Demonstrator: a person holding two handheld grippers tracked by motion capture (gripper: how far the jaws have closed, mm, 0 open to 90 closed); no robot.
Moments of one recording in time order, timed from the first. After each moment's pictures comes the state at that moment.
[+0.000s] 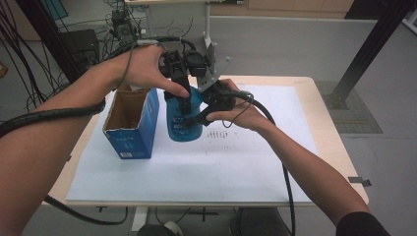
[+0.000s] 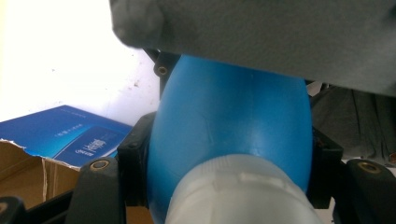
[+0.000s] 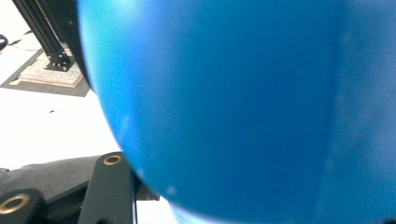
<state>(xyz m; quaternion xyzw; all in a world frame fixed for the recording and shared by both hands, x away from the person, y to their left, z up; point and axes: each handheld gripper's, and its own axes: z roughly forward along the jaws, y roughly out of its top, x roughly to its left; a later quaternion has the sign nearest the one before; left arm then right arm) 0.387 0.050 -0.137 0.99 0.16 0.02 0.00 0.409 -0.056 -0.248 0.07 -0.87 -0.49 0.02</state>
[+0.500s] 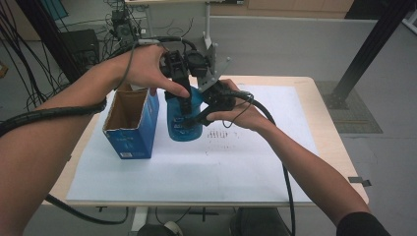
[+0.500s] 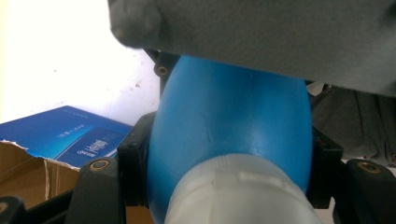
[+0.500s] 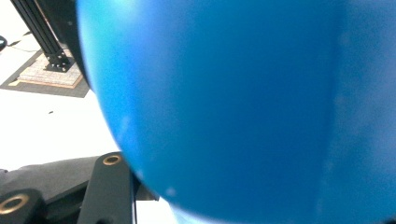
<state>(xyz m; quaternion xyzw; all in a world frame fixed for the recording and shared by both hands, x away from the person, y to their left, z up) 0.388 0.050 -0.139 0.99 0.16 0.03 0.00 0.410 -0.056 -0.250 0.07 -0.87 -0.50 0.02</state>
